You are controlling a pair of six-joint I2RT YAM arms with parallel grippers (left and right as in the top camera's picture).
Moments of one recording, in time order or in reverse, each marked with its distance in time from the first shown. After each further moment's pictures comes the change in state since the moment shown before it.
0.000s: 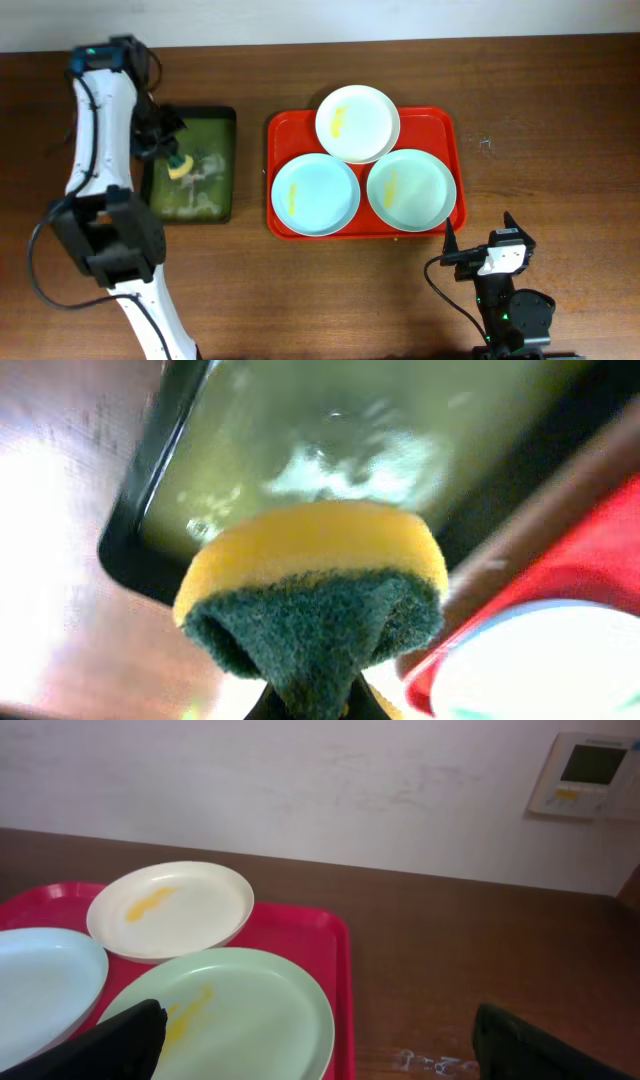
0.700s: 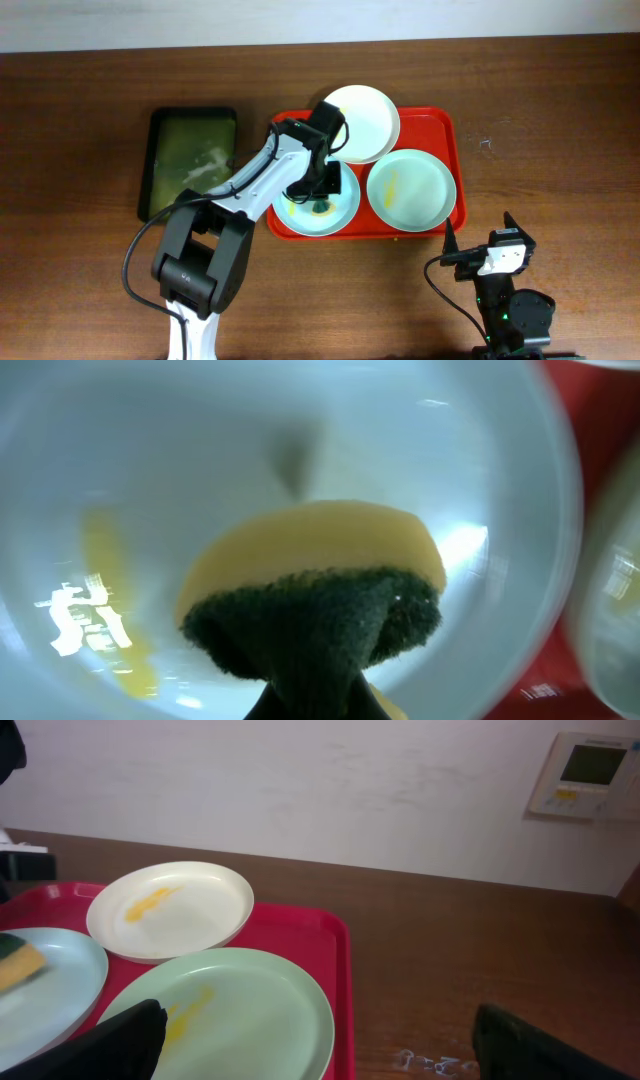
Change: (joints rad) left arm -0.657 -0.108 -0.570 0.651 0.059 -0.064; right arm 0.000 0.000 0.000 0.000 0.000 0.000
